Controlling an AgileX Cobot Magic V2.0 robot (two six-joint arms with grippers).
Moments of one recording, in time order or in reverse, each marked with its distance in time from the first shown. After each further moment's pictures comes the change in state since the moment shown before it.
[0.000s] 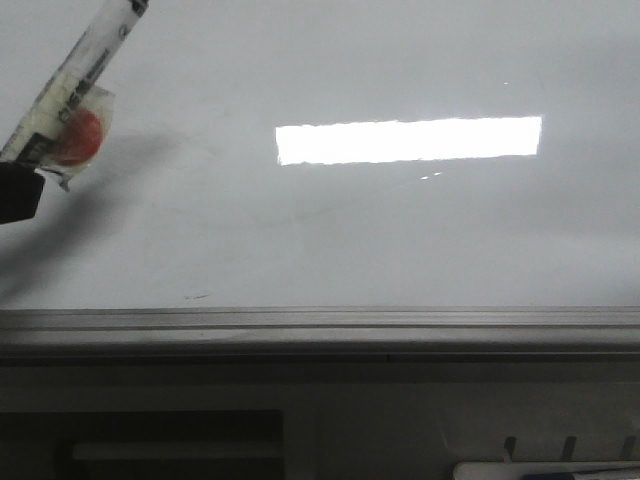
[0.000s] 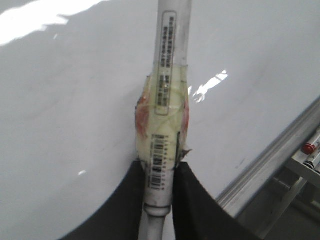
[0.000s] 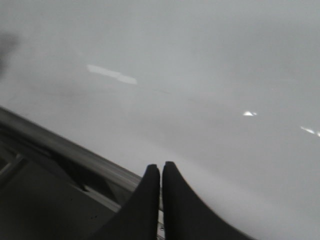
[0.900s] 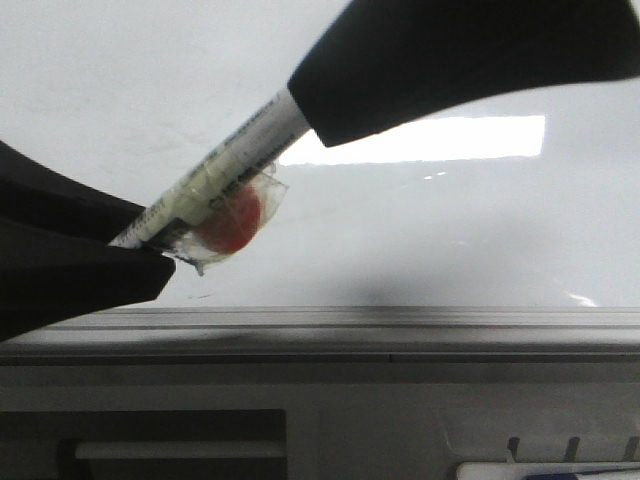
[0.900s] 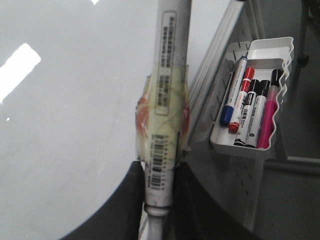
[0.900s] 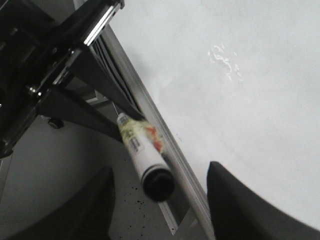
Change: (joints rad) left arm -0.223 0.159 0.000 0.307 -0.143 0.000; right arm 0.552 0.477 -0.231 -0.053 -0.198 -0.117
